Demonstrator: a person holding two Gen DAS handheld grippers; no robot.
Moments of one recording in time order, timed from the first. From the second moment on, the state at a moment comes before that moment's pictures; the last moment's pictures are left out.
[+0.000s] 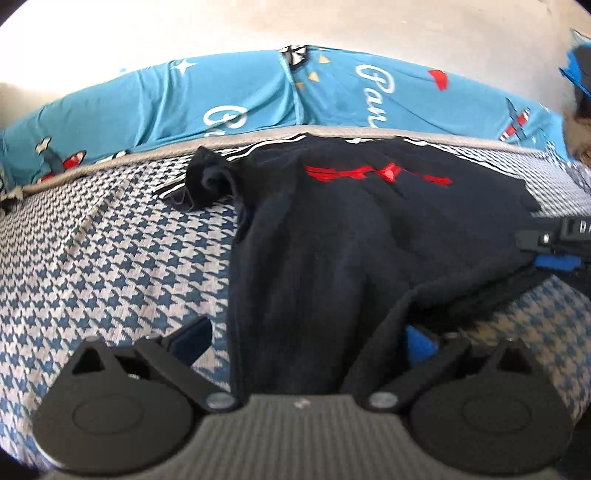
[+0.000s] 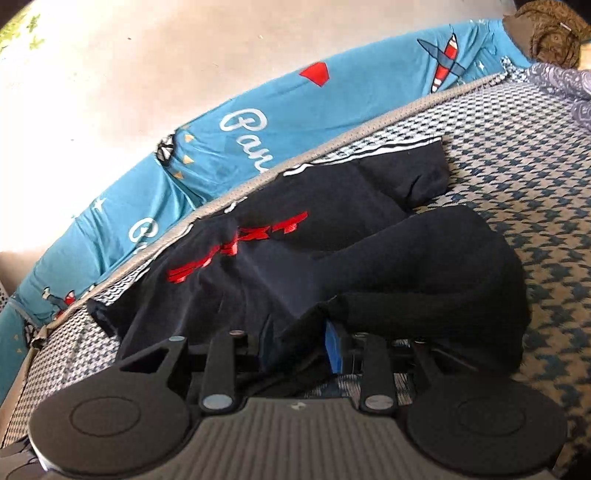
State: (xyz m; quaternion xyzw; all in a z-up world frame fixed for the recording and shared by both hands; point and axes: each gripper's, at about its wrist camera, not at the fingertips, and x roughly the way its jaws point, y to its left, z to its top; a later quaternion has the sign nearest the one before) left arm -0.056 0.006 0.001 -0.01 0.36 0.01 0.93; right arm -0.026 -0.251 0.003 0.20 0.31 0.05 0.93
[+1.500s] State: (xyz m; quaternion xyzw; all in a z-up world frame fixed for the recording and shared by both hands) left arm -0.018 0.057 -0.003 -0.15 0.37 0.06 0.92; right arm -0.063 -0.160 -0.013 -0.21 0.29 0.11 0.93
